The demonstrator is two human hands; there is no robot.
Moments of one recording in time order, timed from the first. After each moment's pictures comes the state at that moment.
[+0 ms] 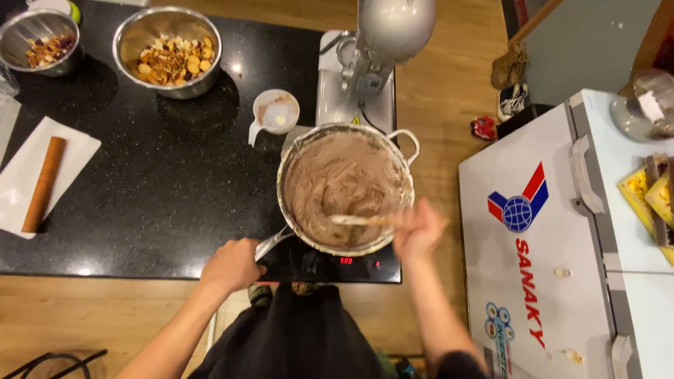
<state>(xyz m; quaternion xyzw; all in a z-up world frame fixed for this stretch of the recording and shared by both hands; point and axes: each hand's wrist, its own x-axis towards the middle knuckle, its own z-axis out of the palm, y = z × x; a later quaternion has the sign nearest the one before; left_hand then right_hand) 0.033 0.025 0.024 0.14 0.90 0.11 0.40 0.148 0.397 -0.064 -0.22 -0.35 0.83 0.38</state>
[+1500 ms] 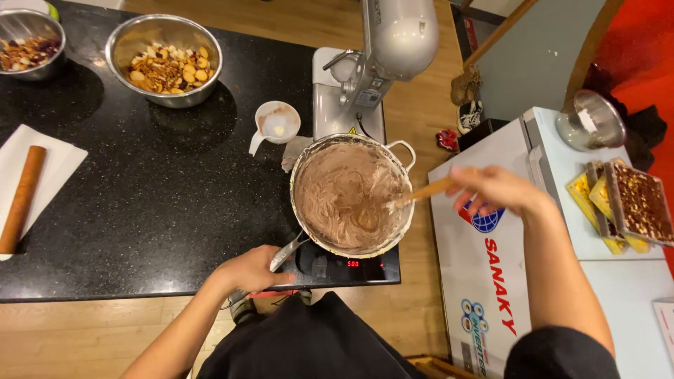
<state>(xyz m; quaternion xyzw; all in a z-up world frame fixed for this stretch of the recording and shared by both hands) -0.001 0.026 -0.099 0.23 0.72 0.36 0.55 0.131 0.481 0.207 -0.41 -0.81 0.38 -0.17</state>
